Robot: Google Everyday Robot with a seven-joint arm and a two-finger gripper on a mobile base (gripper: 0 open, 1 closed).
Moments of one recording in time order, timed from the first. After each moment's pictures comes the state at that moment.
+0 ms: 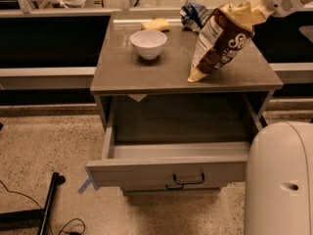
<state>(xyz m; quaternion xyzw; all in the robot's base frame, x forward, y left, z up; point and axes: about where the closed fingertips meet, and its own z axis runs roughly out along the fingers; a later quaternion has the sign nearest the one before) 0.719 -0.252 0.979 -0.55 0.72 0.08 0.42</state>
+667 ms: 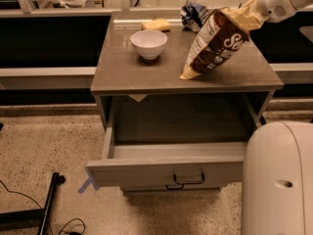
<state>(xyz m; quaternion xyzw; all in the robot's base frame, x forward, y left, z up) 0.726 -0.248 0.957 -0.56 0.72 0.08 0.40</state>
